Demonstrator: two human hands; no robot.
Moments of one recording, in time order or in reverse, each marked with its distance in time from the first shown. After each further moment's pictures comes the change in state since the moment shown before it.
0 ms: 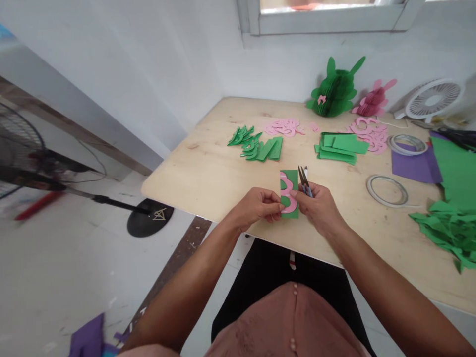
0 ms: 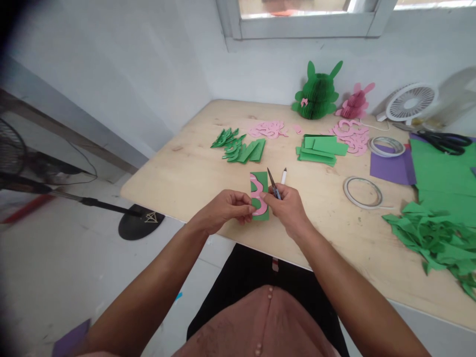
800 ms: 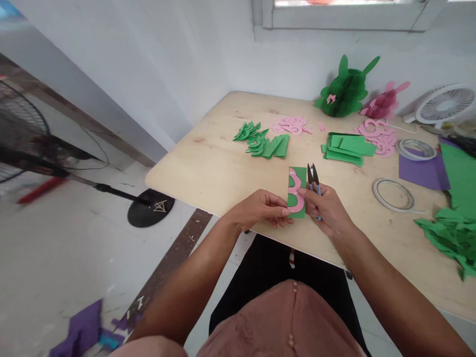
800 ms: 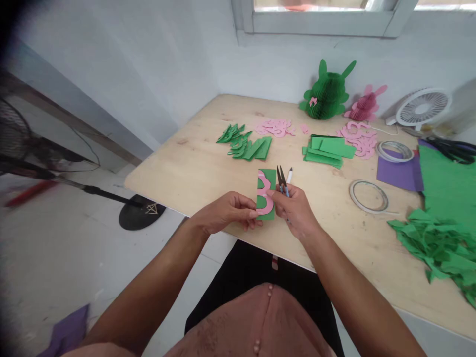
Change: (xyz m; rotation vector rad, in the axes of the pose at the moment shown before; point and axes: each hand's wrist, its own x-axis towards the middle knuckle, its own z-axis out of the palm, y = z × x) left_hand -0.006 -0.008 -0.011 -0.074 -0.251 -0.034; right_hand -0.004 -0.010 0.000 0.142 -0.062 0.097
